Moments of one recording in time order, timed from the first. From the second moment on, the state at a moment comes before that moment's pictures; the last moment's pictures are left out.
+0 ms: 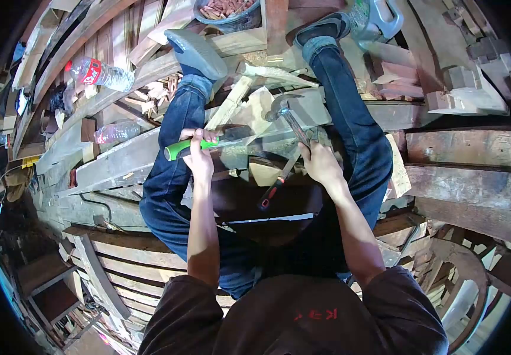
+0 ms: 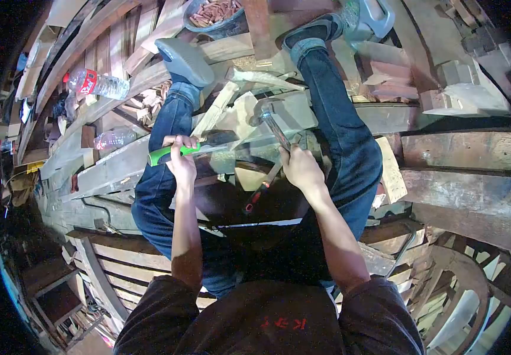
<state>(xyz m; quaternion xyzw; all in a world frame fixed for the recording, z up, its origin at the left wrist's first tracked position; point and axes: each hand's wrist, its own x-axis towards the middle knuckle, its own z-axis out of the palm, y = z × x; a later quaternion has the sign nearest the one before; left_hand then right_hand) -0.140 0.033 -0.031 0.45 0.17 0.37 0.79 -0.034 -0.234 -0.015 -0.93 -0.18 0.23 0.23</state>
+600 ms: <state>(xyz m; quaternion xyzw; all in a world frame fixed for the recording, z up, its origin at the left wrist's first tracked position) -0.154 0.044 -0.006 0.50 0.22 0.34 0.76 -0.033 -0.231 -0.002 -0.93 -0.18 0.23 0.23</state>
